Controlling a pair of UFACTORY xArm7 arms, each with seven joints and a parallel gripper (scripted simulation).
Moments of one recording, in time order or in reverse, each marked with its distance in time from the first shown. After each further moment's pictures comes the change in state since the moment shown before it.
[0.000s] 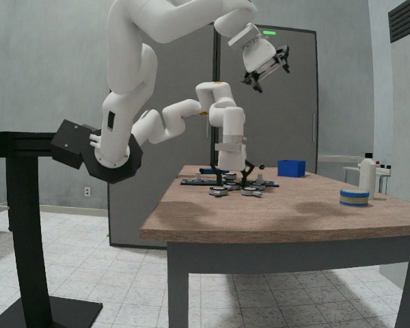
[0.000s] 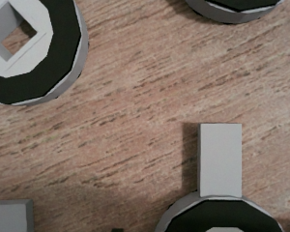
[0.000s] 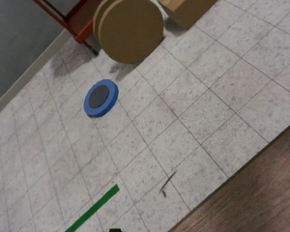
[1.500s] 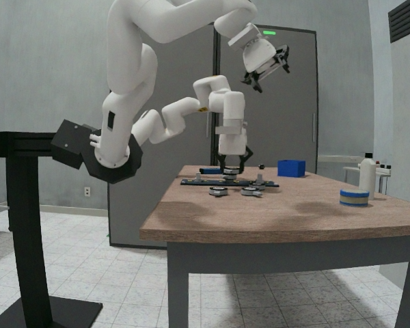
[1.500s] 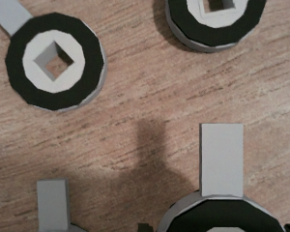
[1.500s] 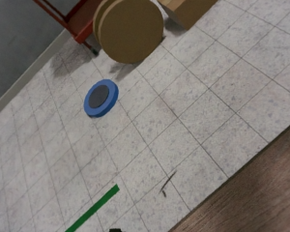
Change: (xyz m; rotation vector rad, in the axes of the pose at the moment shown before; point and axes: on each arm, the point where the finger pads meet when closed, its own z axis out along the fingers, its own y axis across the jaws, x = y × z) left arm 0.001 -0.001 -0.058 0.003 0.003 0.001; right arm 0.000 0.000 0.000 0.000 0.000 0.000
